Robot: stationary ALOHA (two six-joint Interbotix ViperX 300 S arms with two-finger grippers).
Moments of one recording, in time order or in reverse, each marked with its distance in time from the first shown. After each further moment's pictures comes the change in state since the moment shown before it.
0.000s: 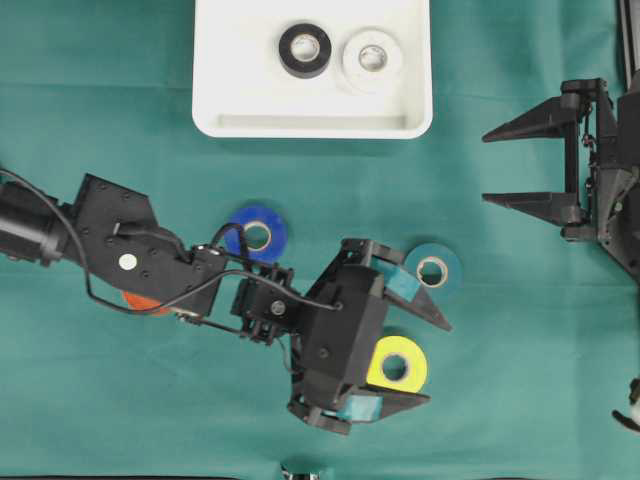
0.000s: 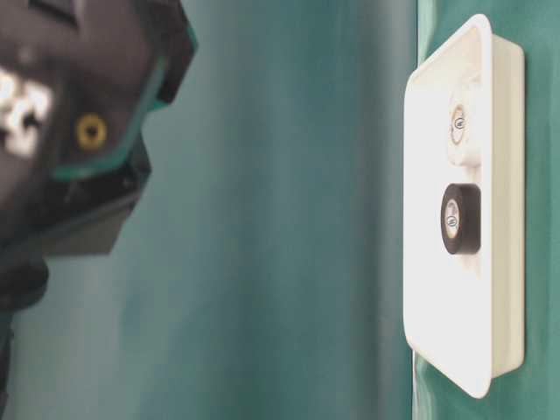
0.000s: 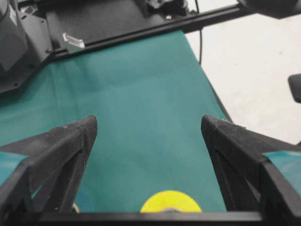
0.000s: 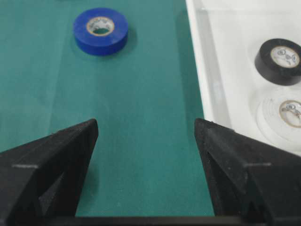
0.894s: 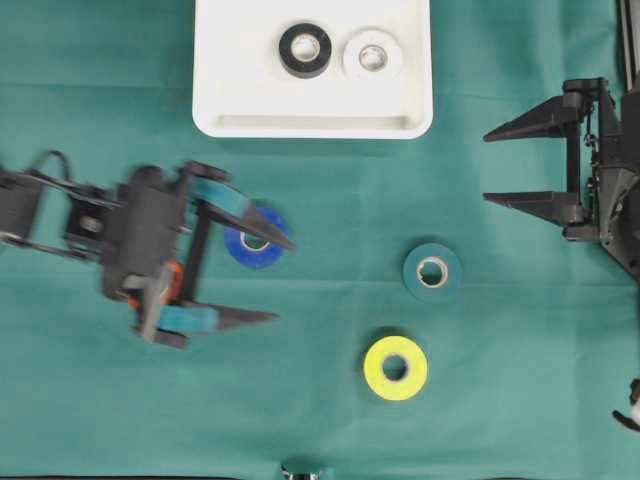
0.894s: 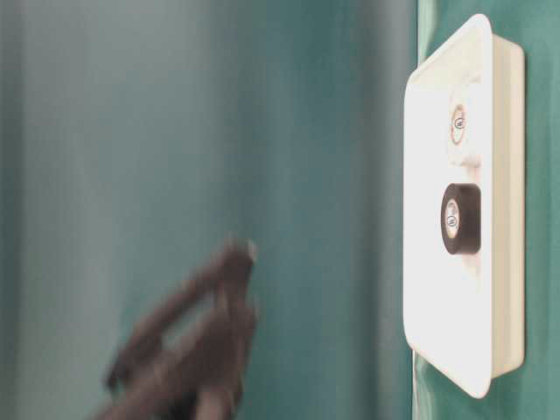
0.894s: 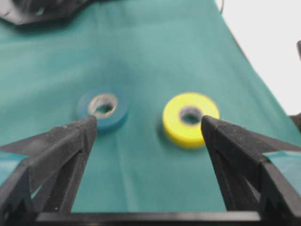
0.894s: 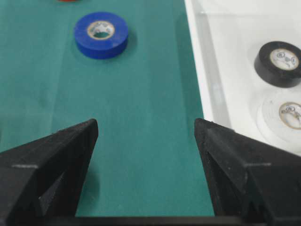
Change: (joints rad) left arm 0.054 -0.393 0.575 0.000 -0.209 -0.034; right arm 0.002 -0.008 0.000 0.002 0.000 0.005
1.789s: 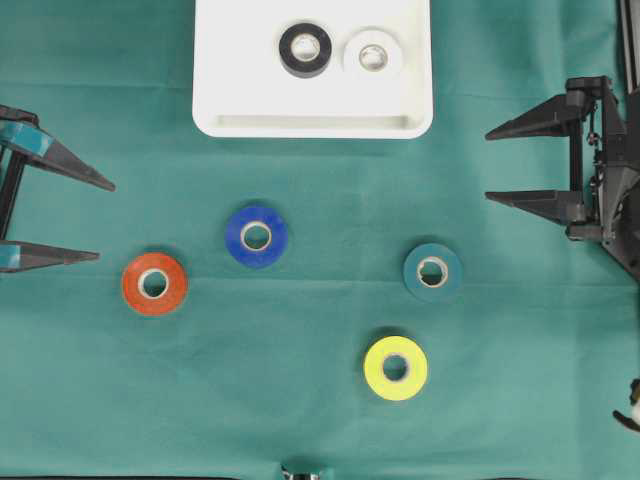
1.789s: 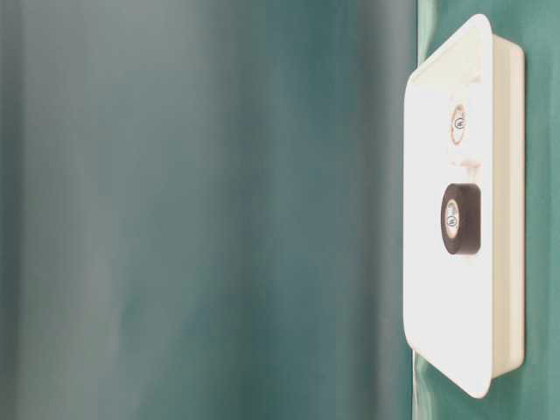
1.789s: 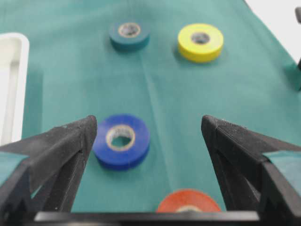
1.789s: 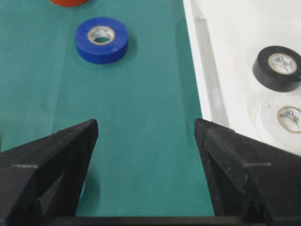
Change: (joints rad) left arm 0.058 -0.721 0.520 -0.002 0.169 -0.009; right arm -0.002 -0.017 0.000 0.000 -0.002 0.003
